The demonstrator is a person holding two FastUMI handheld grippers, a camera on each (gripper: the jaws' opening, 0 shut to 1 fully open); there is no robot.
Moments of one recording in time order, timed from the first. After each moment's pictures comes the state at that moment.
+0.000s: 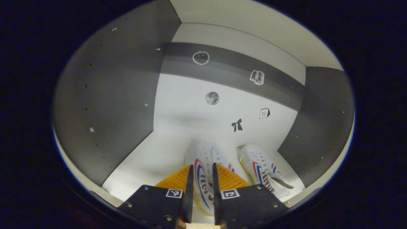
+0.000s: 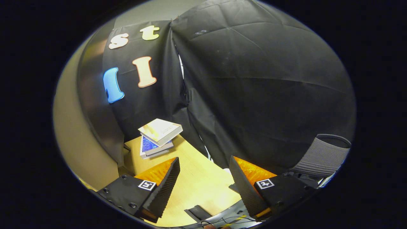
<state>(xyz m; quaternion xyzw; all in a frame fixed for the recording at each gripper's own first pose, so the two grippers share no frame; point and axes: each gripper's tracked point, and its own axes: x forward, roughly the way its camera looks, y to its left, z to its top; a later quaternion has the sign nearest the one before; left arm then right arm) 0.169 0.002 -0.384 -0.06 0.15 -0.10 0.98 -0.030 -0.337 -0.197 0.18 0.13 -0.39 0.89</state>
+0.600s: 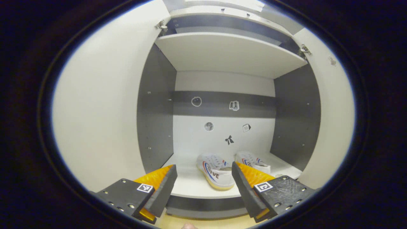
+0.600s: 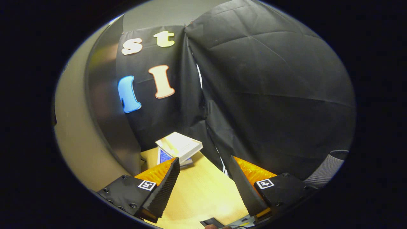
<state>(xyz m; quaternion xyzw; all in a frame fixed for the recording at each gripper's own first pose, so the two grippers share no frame) 0.016 0.042 -0.319 0.02 0.02 -0.08 1.00 0.035 -0.338 -0.115 0.15 0.08 -0.32 0.93</state>
